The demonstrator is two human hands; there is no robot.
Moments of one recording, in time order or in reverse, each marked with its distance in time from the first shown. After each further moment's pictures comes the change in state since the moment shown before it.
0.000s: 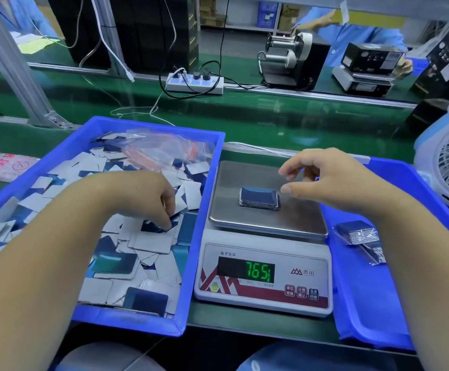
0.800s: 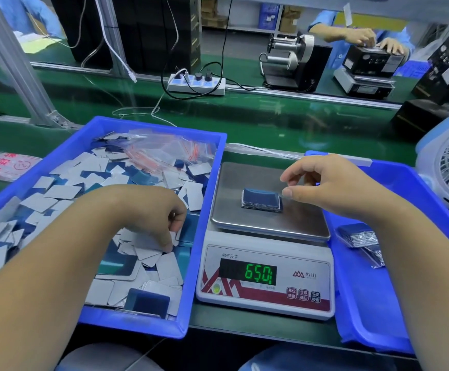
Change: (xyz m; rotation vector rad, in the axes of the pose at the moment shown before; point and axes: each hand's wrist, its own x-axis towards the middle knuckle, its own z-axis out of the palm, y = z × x) left_hand 0.001 0.008 0.013 0.062 -0.130 0.092; right_hand 0.000 0.008 0.006 0.028 -0.005 0.033
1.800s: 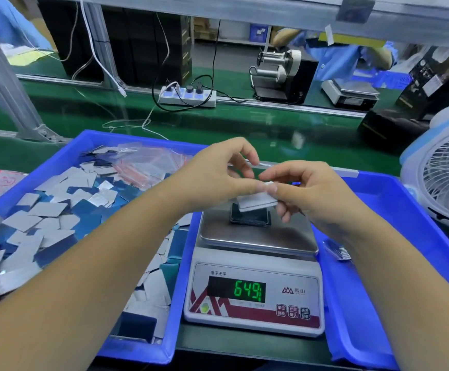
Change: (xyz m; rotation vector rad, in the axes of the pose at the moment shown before) left_hand 0.021 0.094 -0.033 -0.798 0.555 0.497; right_hand -0.004 -0.028 0.011 0.687 0.064 0.020
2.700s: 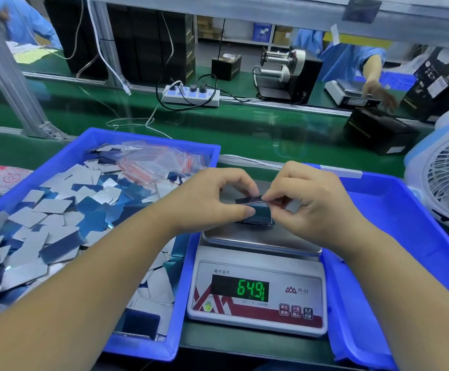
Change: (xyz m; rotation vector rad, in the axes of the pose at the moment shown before) left_hand -0.021 -0.027 -0.002 0.160 -0.071 0.126; right_hand -0.007 0.006 0.008 -0.891 0.079 -0.713
